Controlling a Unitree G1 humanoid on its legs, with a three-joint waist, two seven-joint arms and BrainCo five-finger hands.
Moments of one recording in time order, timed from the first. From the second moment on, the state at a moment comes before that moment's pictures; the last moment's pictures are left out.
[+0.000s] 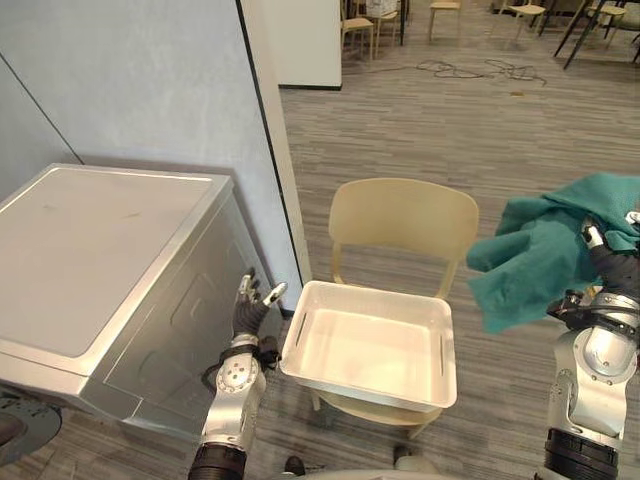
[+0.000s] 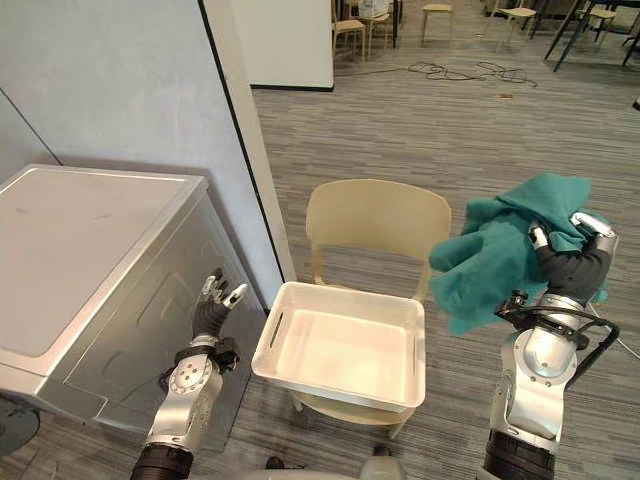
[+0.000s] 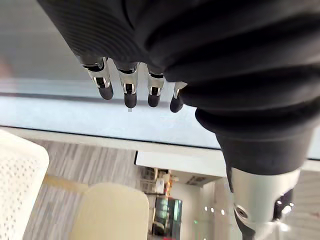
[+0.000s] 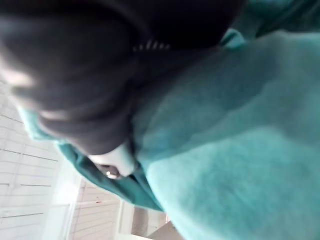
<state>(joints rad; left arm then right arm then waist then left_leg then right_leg) 0.01 0.02 -0.15 0.16 -0.18 -0.10 0.14 -0.05 -0.20 -0.42 -0.32 0.10 -0.11 -0.21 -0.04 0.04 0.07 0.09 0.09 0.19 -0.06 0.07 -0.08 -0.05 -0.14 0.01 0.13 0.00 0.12</state>
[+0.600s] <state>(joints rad) -0.49 0.03 -0.57 0.25 -0.30 -0.12 0.07 -0.08 -0.22 -0.10 -0.34 0.39 -0.15 -0.05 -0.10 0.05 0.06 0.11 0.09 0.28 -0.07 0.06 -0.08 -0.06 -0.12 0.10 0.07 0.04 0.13</state>
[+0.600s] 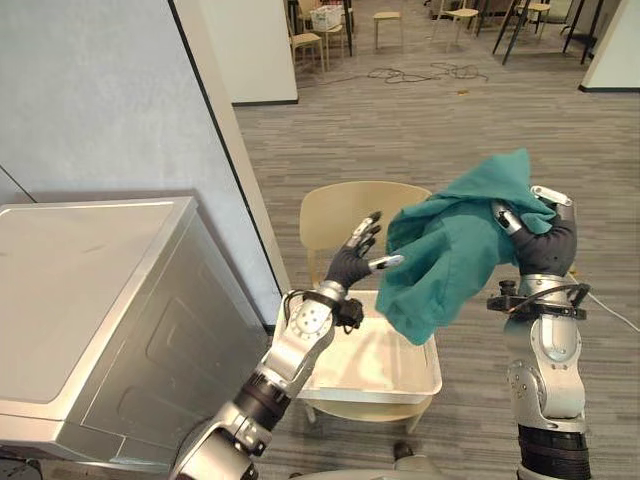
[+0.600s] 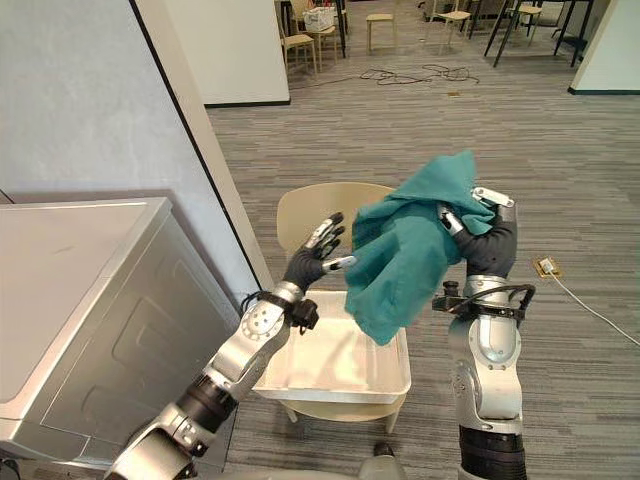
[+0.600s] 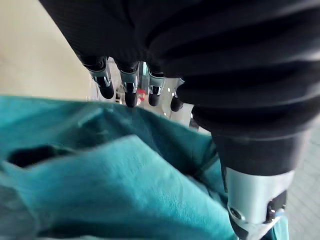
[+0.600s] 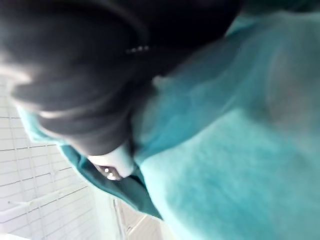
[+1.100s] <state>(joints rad) -0.69 0.02 -0.78 0.40 -0.36 -0.13 0.04 -0.11 -0.23 0.00 -0.41 0.51 -0.15 0.00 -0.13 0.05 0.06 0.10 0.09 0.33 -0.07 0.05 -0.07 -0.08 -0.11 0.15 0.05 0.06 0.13</state>
